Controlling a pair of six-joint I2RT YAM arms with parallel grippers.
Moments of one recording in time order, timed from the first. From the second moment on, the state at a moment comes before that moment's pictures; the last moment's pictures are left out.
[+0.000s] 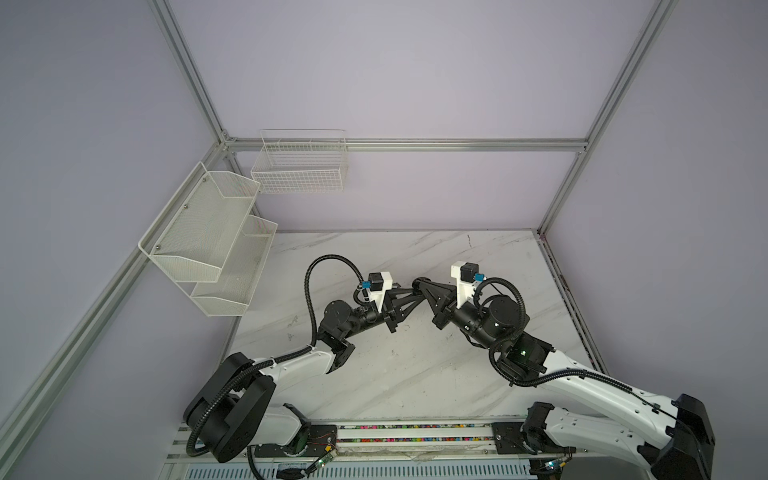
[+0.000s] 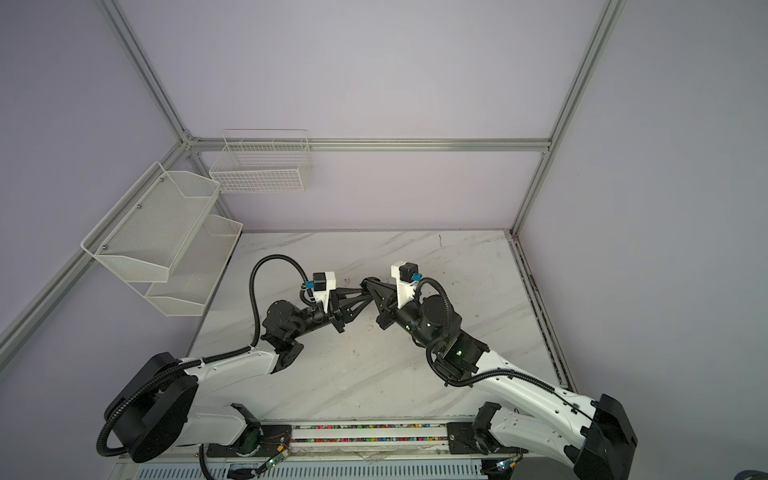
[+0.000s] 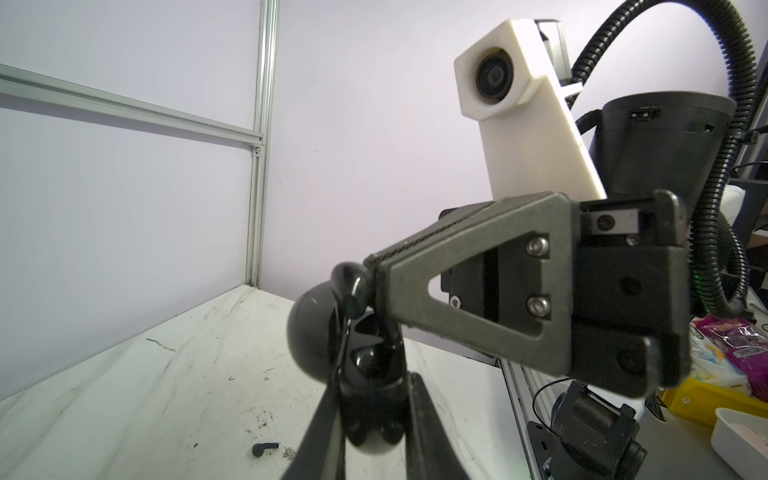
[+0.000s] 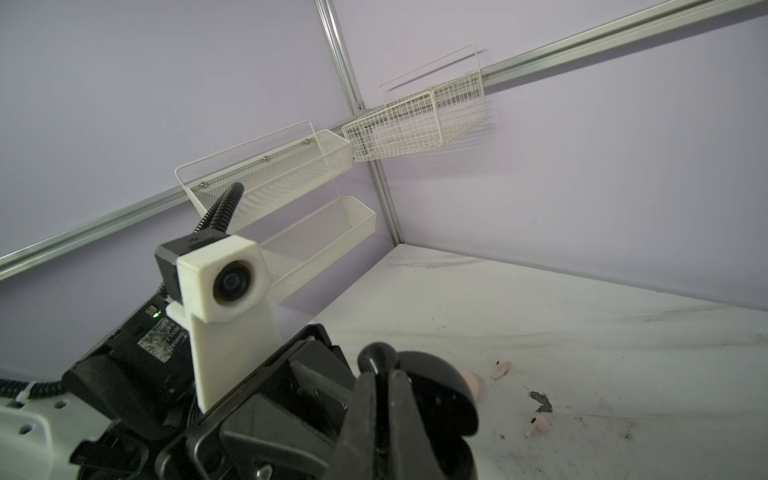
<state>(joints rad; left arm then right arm) -0.62 1.35 0.57 1.10 0.58 -0.34 0.90 1.03 0.74 0.35 0.05 0.31</state>
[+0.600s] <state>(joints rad) -0.62 1.35 0.57 1.08 0.58 -0.33 0.90 1.03 0.73 0.36 0.05 0.31</state>
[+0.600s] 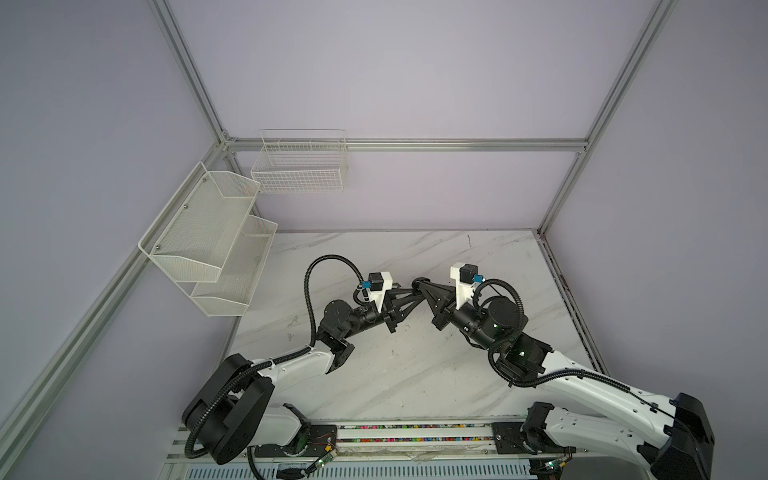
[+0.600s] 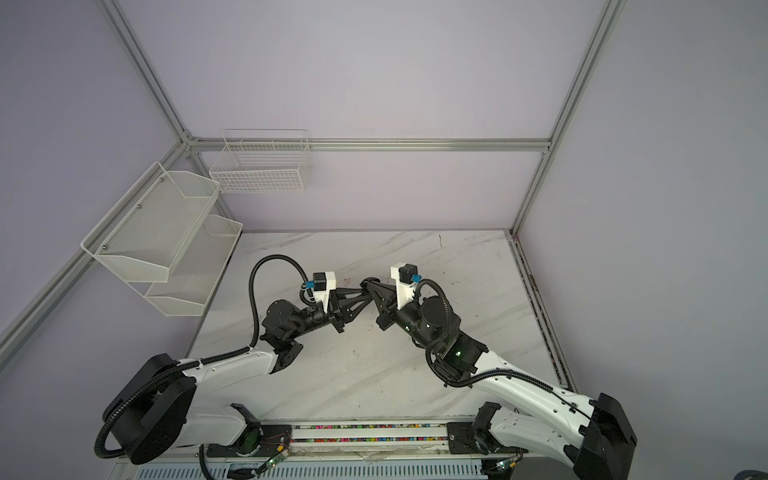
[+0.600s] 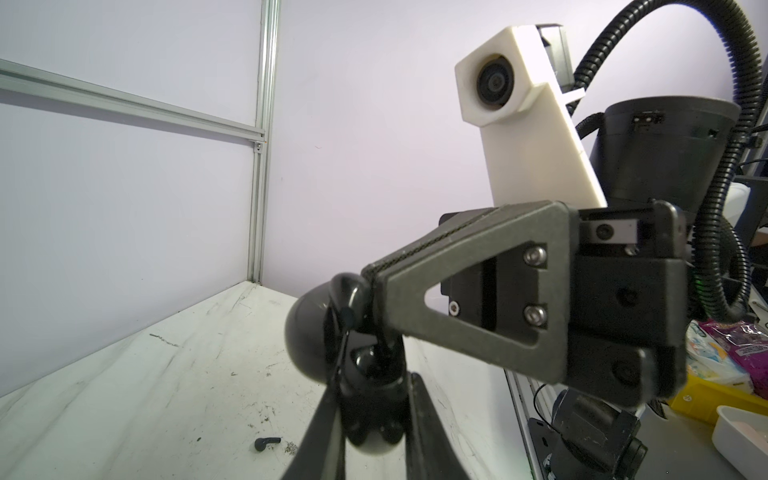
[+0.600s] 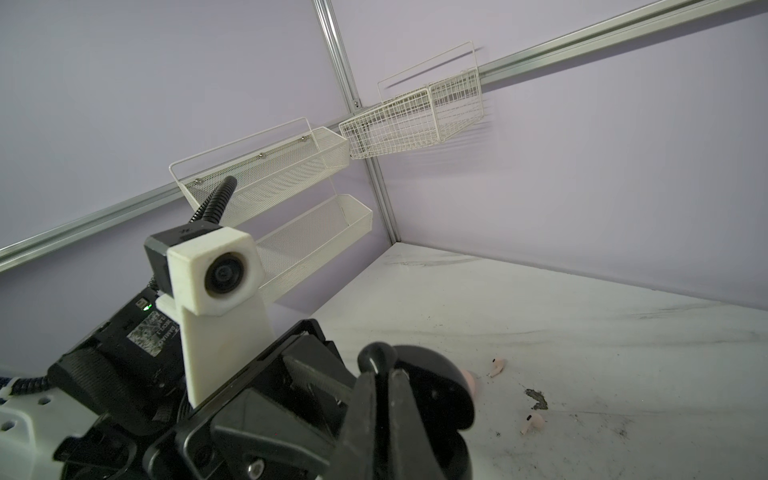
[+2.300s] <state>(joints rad) -0.62 1.29 0.57 1.04 0.59 -0.25 0.93 1.00 0.74 0.33 0.07 0.24</state>
